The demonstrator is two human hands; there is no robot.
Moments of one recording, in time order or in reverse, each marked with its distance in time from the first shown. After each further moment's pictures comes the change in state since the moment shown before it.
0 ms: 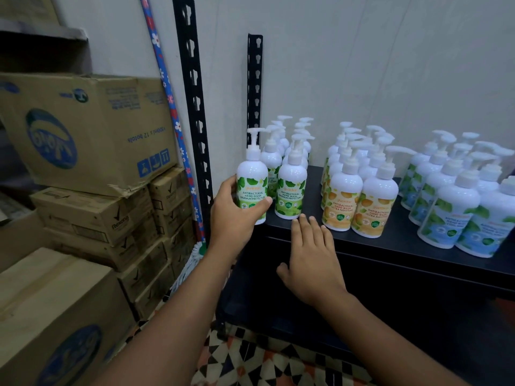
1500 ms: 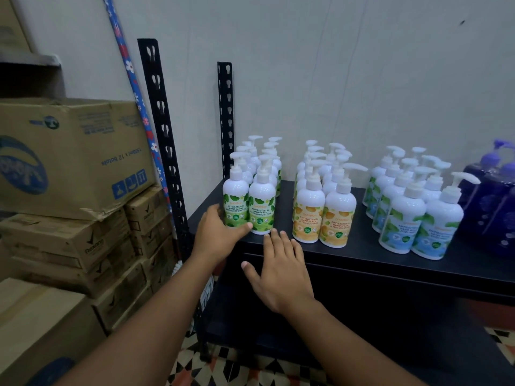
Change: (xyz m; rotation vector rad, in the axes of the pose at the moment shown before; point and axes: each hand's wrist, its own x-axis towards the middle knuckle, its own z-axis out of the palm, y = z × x) left_hand 0.012 -0.003 0.016 0.307 -0.160 -0.074; right_hand -0.002 -0.001 -0.013 0.239 -0.008 0.047
